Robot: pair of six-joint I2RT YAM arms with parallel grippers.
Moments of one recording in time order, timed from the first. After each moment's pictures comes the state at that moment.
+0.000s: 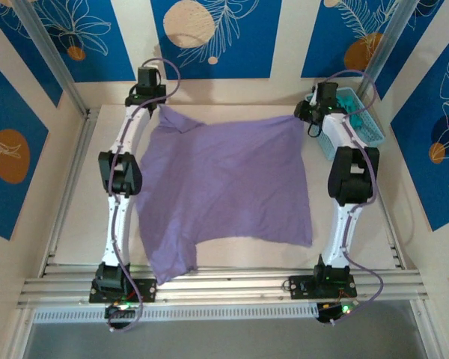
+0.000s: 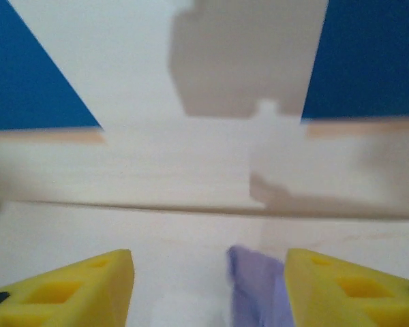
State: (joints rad) left arm -0.12 2.62 2.62 -0.56 -0.22 -0.02; right arm -0.05 2.18 1.83 -0.40 -0.12 0.29
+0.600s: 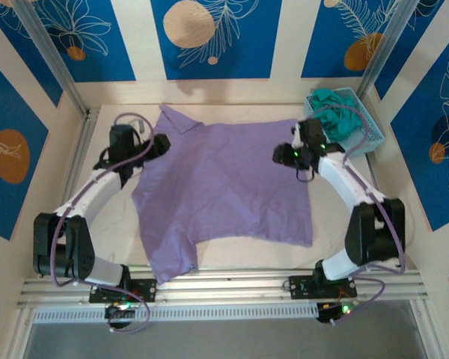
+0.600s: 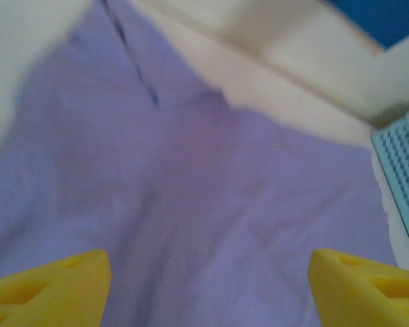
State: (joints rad) left arm -0.14 1.43 0.94 -0.12 0.29 -0.56; right arm 0.14 1.46 1.09 -0.62 -0.20 0.41
